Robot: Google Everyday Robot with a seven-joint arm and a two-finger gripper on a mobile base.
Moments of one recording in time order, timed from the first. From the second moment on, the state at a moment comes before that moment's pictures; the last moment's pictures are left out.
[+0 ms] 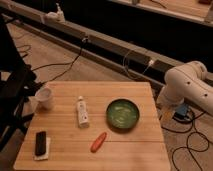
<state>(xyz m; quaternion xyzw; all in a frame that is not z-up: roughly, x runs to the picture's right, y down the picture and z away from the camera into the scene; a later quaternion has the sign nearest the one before) 0.288 0.106 0.683 -0.28 0.02 0.03 0.96</state>
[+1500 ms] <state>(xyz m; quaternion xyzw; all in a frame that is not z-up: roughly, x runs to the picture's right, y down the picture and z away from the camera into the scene) 0.218 0.140 0.705 -0.29 -0.04 -0.09 0.95</state>
